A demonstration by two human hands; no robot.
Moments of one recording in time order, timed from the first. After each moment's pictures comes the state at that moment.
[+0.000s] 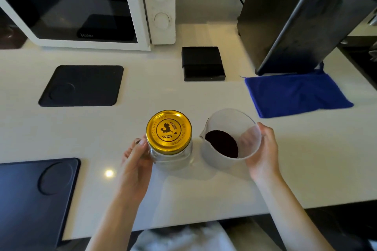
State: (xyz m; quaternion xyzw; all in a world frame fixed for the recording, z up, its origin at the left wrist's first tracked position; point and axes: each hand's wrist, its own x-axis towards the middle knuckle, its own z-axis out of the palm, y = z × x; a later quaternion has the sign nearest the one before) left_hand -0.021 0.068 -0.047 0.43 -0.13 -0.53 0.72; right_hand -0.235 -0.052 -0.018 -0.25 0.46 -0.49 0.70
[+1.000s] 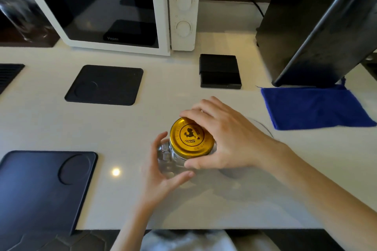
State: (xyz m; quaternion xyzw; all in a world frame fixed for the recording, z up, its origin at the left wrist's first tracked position) left_hand -0.043 0.085 -0.046 0.65 -0.41 -0.28 0.57; right_hand -0.164 -0.052 0.073 -0.97 0.12 -0.10 0.18
